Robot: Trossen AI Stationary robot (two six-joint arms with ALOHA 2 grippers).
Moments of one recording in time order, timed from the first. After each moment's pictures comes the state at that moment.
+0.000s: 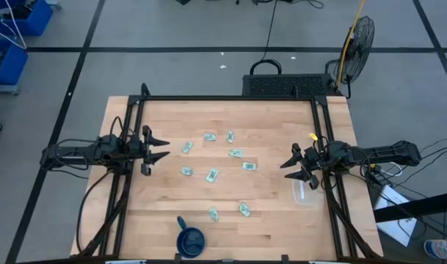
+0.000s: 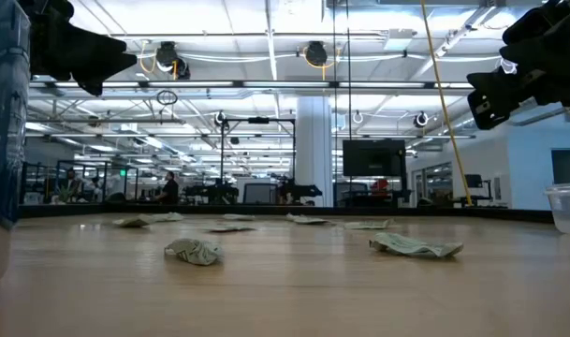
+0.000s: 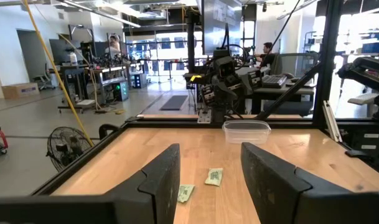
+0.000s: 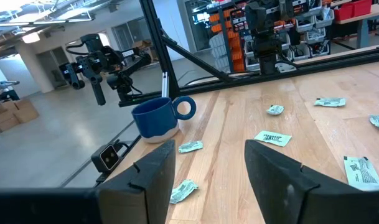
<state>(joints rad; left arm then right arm) -0.01 0.08 0.11 0.05 -0.08 0.04 0.06 0.19 0.02 0.15 -0.24 0.27</state>
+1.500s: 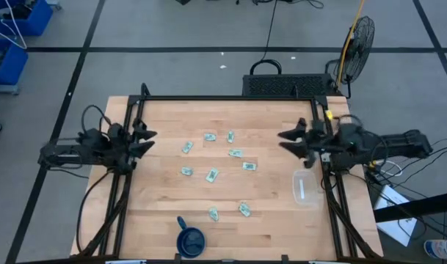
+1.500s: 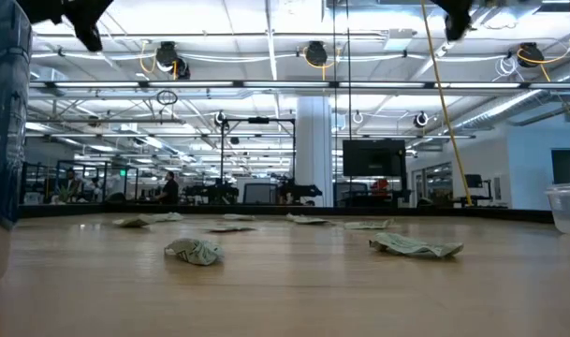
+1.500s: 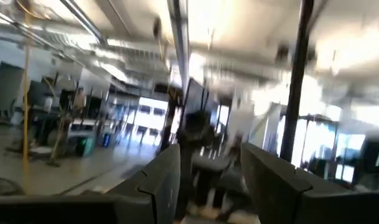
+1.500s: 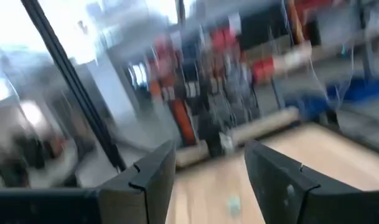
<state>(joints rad) -0.01 0.15 0.26 0.26 -0.04 -0.16 0.06 0.63 0.61 0.07 0.12 0.39</state>
